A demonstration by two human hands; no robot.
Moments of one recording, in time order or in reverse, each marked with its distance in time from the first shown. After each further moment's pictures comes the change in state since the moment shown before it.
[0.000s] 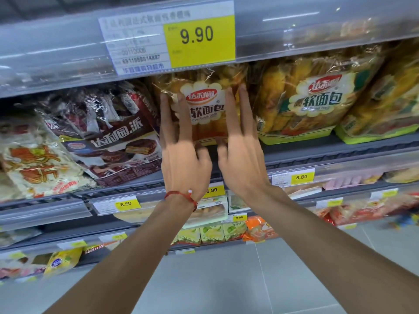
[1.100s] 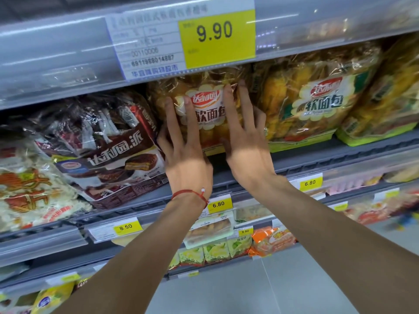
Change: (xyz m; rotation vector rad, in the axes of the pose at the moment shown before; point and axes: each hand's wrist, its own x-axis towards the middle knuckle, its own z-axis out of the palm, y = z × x) left_hand 0.016 -0.025 0.032 0.337 -0.019 0.022; right_hand 0.025 0.015 0.023 -0.251 -0.013 0.025
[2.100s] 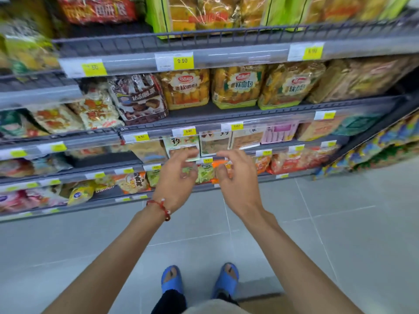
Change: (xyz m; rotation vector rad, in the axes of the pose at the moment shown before) left_hand -0.209 0.074 -0.289 -0.681 -0.547 -0.217; right_hand -0.225 -0.088 -0.322 0.397 -0.257 0.306
